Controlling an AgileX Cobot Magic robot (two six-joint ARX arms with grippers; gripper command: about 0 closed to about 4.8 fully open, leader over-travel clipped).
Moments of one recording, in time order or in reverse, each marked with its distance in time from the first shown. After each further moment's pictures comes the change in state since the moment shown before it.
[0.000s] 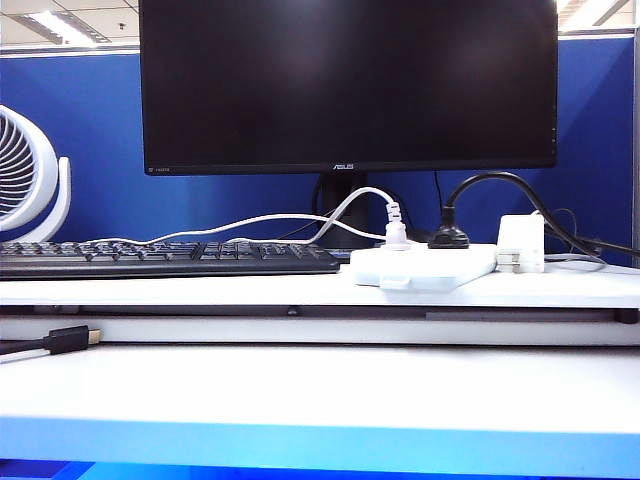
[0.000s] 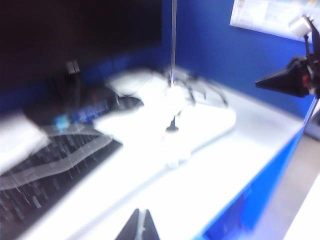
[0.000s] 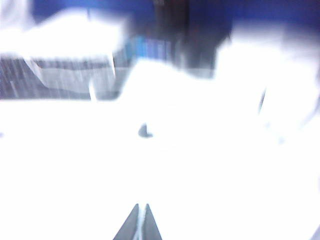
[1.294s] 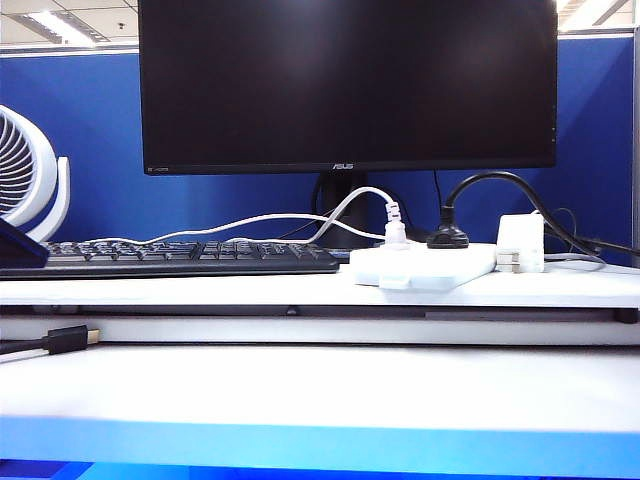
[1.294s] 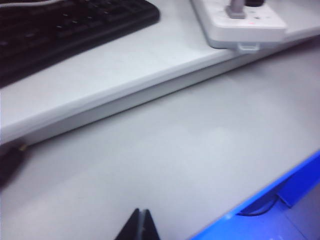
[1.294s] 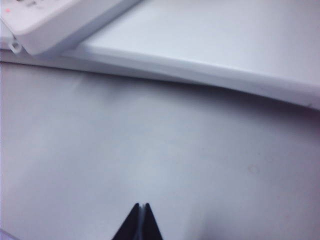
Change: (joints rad) left arm 0.000 0.027 -0.896 0.796 -0.170 -0.077; right arm 0.000 -0.089 -0.604 0.437 0.002 0.072
